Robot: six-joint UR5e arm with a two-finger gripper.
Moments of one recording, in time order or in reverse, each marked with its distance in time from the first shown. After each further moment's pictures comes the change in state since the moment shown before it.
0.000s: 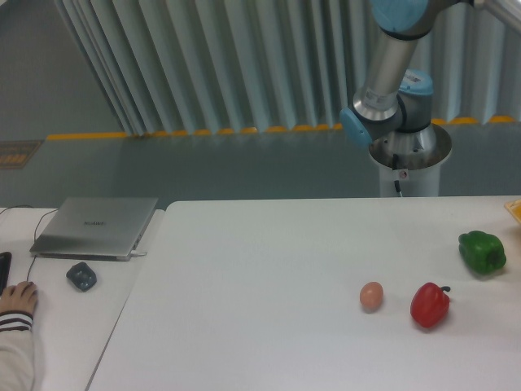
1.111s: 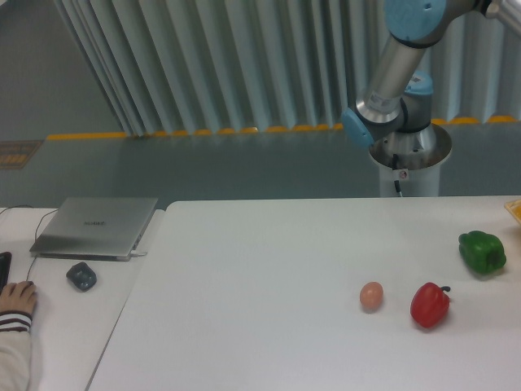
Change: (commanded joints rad) arm 0.014 -0.025 -0.021 0.014 0.000 0.011
